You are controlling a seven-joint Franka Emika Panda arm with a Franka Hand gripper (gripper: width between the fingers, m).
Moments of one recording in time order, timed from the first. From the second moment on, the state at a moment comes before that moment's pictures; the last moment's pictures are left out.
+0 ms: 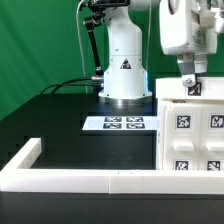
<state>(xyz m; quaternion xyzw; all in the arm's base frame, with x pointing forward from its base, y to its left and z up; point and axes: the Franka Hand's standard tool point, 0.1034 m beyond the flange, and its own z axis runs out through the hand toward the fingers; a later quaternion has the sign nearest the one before) 0.615 0.080 0.158 -0.51 0.85 0.00 0.11</state>
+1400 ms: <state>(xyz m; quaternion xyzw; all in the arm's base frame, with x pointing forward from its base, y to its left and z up) 0.624 0.088 0.187 -0.48 0.86 0.02 0.17</state>
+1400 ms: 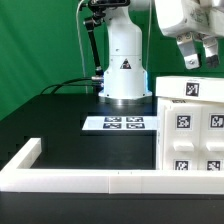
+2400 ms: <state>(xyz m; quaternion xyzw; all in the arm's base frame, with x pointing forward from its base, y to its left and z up) 0.632 0.097 0.192 -0.83 0.54 -0.03 0.14</state>
